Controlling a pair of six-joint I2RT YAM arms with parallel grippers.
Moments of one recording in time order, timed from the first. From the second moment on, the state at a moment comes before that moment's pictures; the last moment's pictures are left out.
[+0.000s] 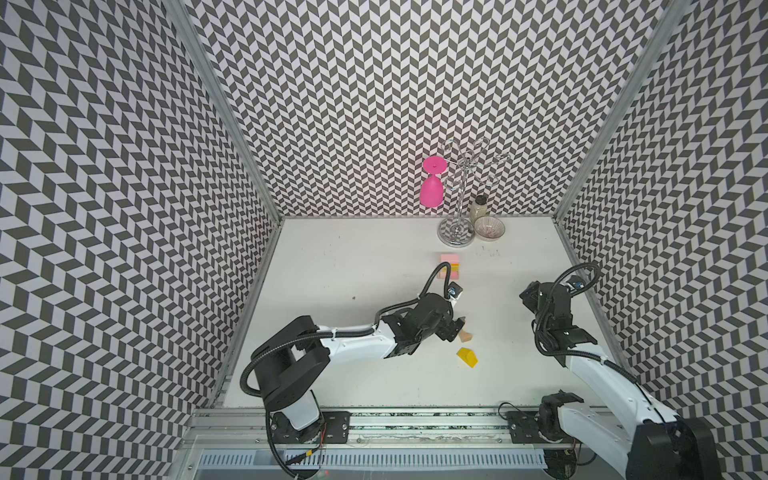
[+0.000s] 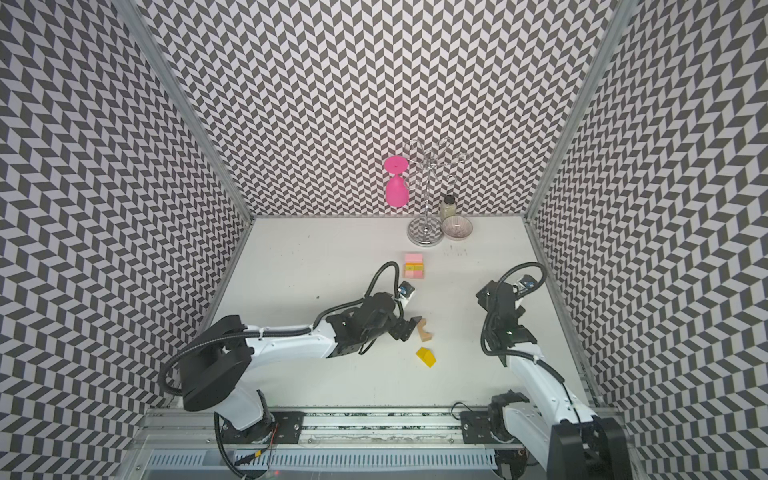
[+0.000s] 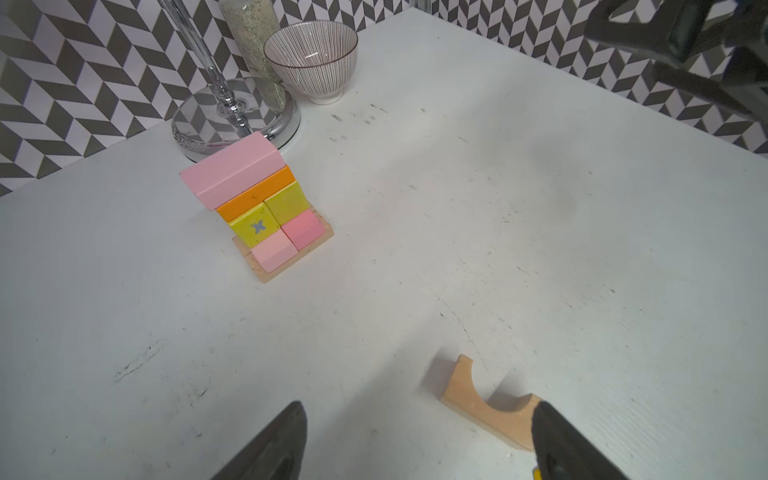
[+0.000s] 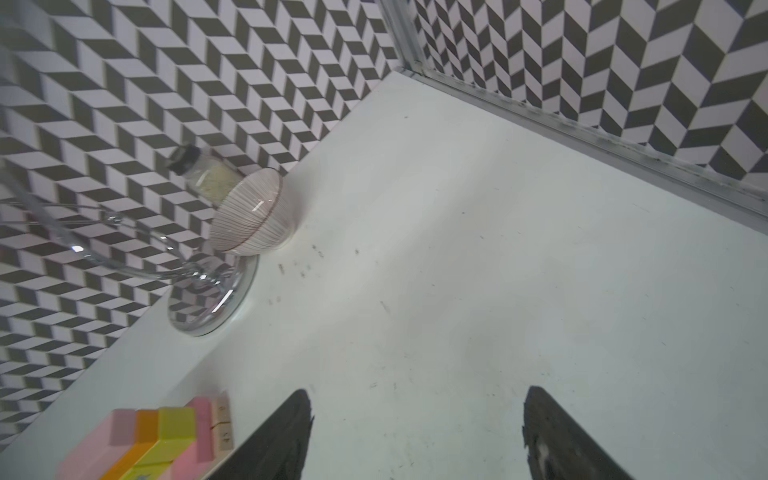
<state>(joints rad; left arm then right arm) -1.03 1.69 0.96 0.14 -0.21 -0.11 0.06 1.04 0.46 -0.02 0.41 0.78</state>
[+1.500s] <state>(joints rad) -1.05 2.03 1.30 -0.22 -0.26 -0.04 -0.01 1.27 0.56 0.00 0.25 0.76</state>
